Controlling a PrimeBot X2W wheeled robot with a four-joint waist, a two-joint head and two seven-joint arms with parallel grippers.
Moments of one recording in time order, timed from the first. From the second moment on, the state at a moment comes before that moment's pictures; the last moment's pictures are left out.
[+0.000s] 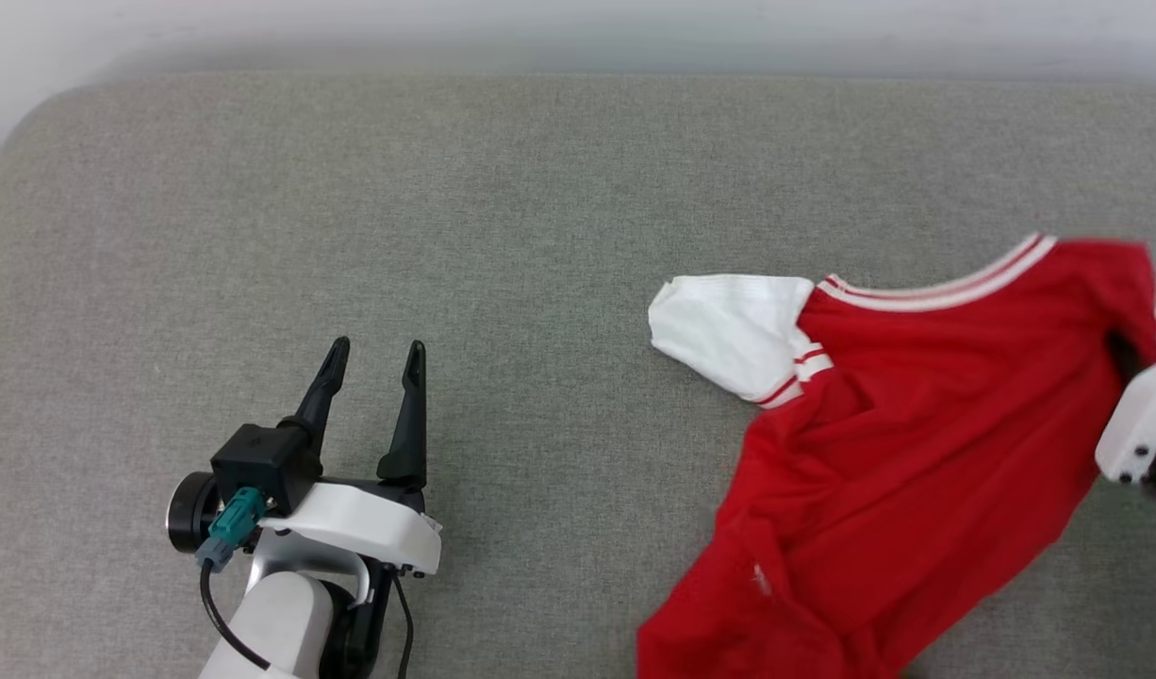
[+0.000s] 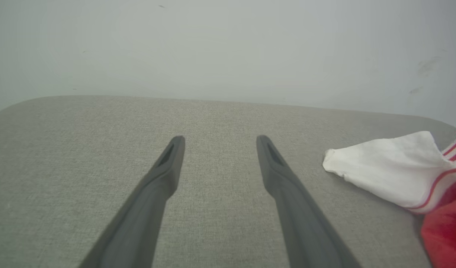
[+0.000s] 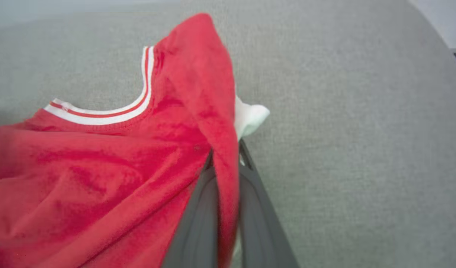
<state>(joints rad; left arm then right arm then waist) -0.24 0.20 -0.26 0.17 -0.37 0.06 -0.26 -0.40 -0.27 -0.22 0.37 0.26 0.13 0.41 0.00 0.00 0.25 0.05</state>
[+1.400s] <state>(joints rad) -0.19 0.19 -0.25 0.19 -0.37 0.05 -0.26 -0.09 -0.06 -0.18 0.08 0.23 0.13 0.07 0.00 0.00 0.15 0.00</state>
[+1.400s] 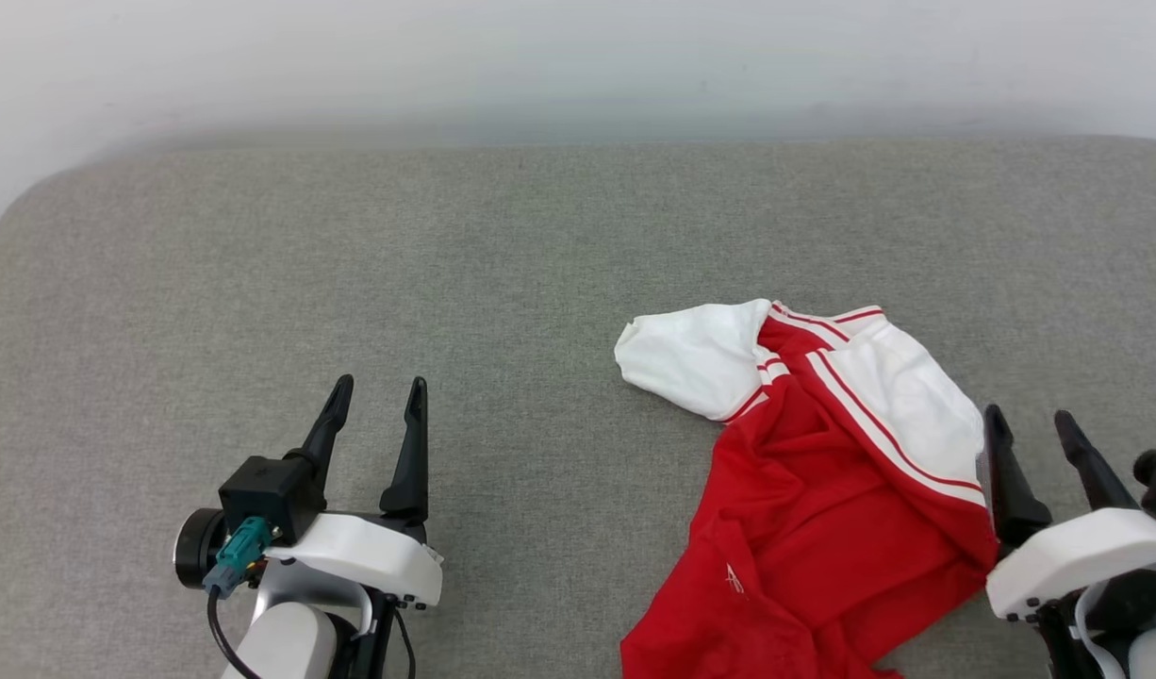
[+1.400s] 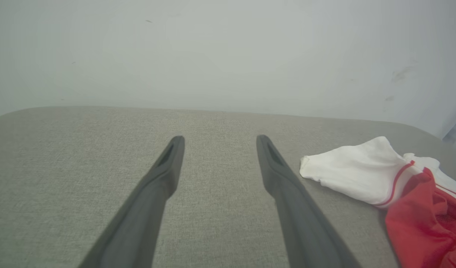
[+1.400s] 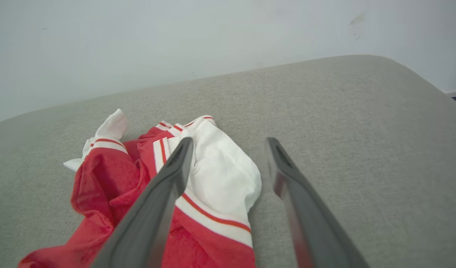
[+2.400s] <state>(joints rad) -0.66 0.25 -0.44 0.56 -0.37 -0.08 0.36 -0.02 -0.05 -0.04 -0.08 0.32 0.13 0.01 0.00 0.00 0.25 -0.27</state>
